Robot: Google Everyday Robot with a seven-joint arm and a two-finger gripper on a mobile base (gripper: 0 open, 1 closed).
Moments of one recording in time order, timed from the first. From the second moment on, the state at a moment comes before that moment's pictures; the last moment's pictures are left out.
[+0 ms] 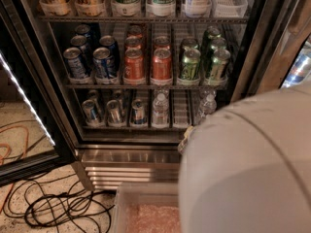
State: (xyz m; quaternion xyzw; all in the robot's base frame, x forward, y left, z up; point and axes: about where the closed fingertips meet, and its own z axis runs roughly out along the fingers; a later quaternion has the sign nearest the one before) arm 0.645 -0.157 0.612 0.23 0.88 0.17 0.39
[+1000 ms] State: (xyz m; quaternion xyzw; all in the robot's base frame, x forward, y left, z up) arm 0.583 -0.140 0.582 0.34 0.87 0.25 0.25
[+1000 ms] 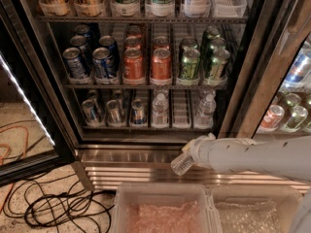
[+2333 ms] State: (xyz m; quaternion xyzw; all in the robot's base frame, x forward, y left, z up) arm 0.477 -0.069 0.472 0.42 0.85 0.31 -0.01
